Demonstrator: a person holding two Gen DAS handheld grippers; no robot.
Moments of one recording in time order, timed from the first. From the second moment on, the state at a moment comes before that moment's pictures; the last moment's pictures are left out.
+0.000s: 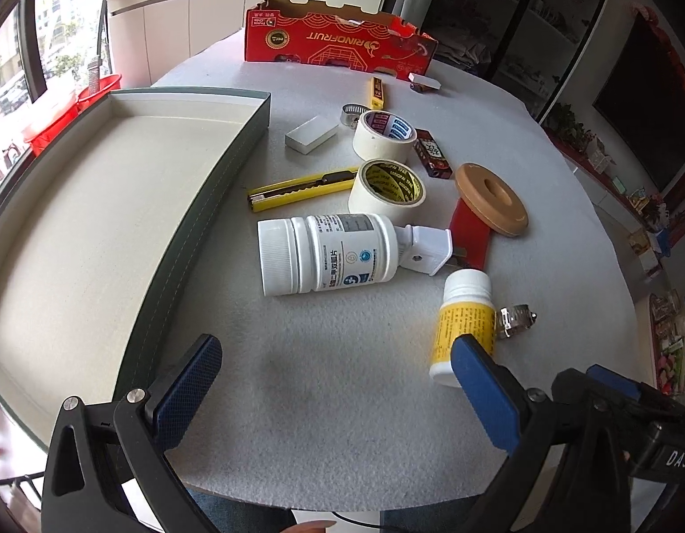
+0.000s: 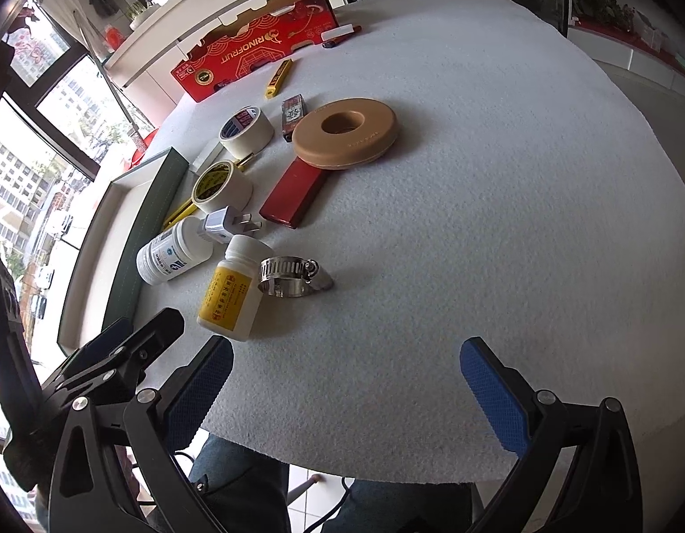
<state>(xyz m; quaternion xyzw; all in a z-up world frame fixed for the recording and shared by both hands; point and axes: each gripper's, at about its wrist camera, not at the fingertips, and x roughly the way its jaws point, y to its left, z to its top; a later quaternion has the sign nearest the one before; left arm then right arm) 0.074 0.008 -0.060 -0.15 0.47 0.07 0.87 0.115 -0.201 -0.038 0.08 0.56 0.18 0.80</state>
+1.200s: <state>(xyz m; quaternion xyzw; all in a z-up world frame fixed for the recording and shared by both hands) 0.127 0.011 -0.082 -0.09 0.47 0.12 0.87 0.132 -0.182 -0.060 -0.03 0.56 0.15 0.82</state>
